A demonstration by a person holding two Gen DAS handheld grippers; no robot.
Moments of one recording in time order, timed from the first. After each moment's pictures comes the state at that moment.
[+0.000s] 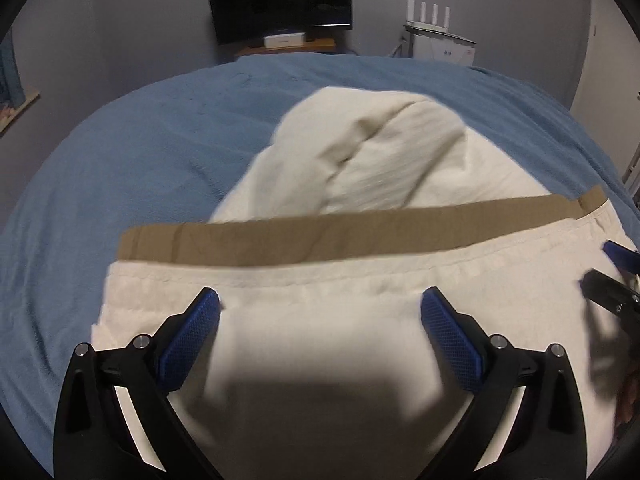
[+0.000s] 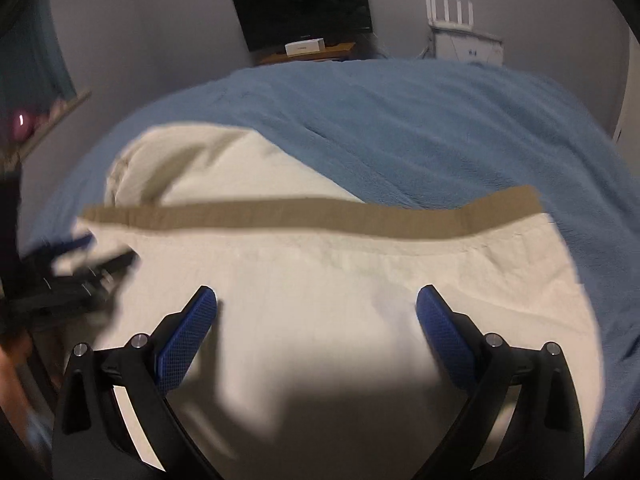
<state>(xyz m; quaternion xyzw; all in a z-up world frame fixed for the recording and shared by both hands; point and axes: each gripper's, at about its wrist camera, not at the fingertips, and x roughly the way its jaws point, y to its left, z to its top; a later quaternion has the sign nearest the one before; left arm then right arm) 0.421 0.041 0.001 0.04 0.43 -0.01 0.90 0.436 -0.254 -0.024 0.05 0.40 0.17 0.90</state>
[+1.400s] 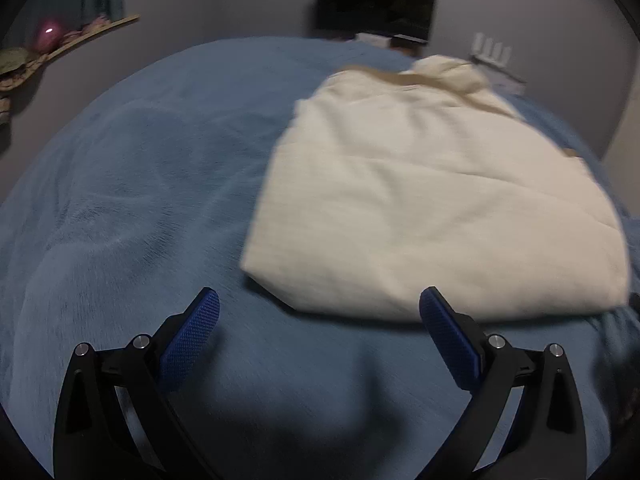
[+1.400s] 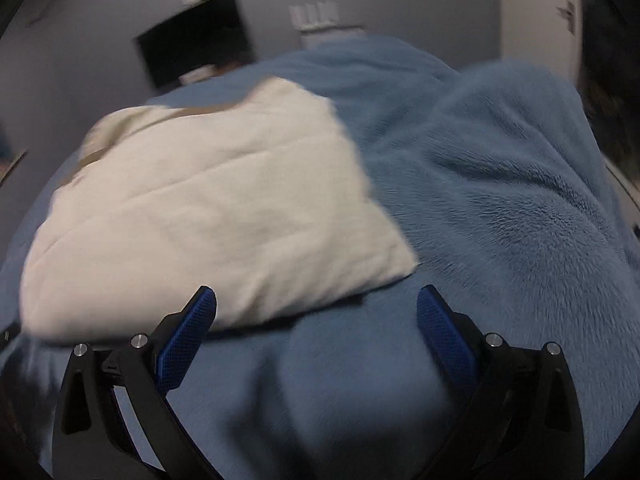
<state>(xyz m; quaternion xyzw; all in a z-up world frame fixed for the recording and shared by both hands) 0.131 0.119 0.005 -0.06 0.41 0.08 0.91 0.193 -0.373 -0.054 0.13 0.38 0.02 0.91</state>
